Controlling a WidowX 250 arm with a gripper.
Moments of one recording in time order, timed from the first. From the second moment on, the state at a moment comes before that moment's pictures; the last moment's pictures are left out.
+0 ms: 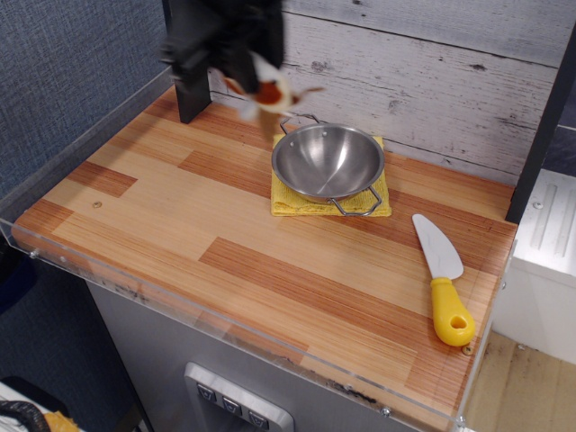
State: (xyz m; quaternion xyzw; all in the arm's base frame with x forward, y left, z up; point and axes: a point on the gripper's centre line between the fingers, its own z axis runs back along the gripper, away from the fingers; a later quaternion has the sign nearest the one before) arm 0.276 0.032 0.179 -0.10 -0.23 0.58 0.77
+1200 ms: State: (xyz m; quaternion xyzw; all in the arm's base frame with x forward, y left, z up) arm 0.226 0.156 0.093 -0.03 -0.18 0.69 0.70
